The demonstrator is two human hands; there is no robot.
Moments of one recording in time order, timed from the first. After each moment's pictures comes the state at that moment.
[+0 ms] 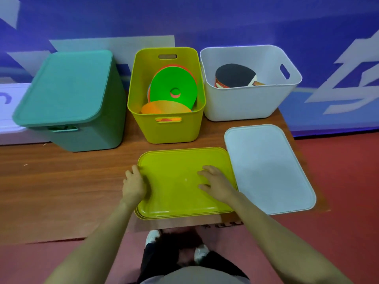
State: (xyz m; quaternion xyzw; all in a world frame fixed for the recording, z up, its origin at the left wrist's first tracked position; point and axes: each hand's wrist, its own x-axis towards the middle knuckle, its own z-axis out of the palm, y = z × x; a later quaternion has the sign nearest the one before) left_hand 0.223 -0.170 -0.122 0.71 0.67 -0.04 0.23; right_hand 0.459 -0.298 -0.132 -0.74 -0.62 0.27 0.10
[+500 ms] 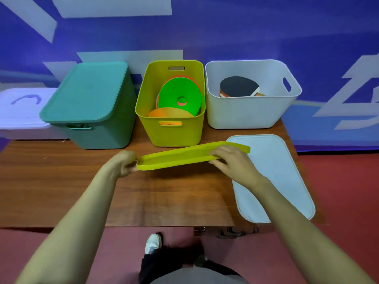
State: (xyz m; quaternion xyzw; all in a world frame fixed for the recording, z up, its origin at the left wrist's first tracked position) left_hand 0.229 -0.131 -0.032 0.42 0.68 0.13 0.59; right_hand 0.510 -0.303 -0.019 -0.65 -0.72 0.07 0.25
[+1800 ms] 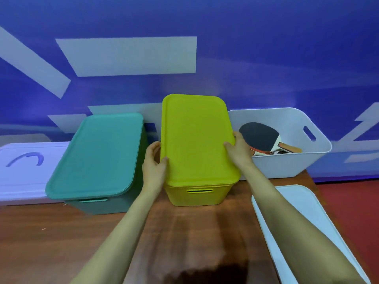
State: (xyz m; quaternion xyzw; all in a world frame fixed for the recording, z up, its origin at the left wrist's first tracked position) left_hand 0.288 -0.011 0.034 0.61 0.48 0.44 0.46; right_hand 0.509 -0.069 0.055 -0.81 -0.35 0.23 0.40
